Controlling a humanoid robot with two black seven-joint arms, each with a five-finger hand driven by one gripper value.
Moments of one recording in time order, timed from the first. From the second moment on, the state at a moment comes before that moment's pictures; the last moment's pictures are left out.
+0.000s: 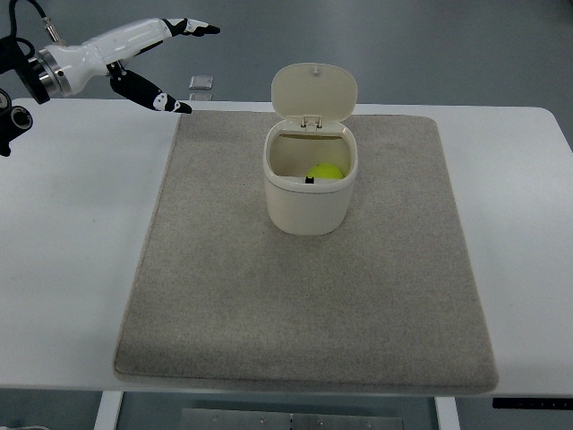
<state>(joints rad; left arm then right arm) -1.15 0.65 -0.20 -0.89 1.10 0.00 -0.61 0.03 0.00 -0.05 0.21 0.03 -0.13 0.06</state>
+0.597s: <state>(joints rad) -1.08 0.60 -0.20 -0.86 0.49 -0.10 -0.61 0.03 0.00 -0.05 0.21 0.03 -0.13 0.06</state>
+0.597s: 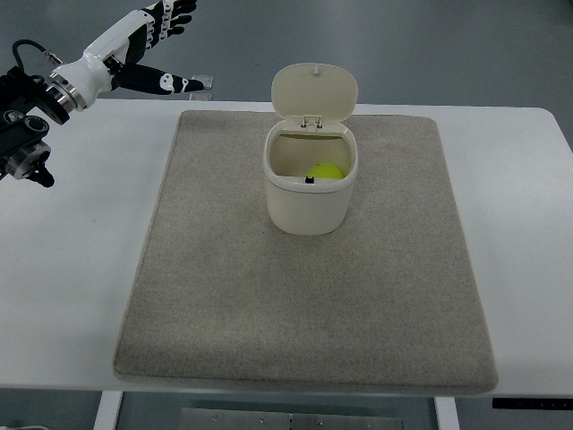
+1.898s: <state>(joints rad) -0.90 0.60 -0.41 -0.67 -0.57 -0.61 0.14 0.03 0.00 -0.05 0.21 0.03 -0.13 0.06</state>
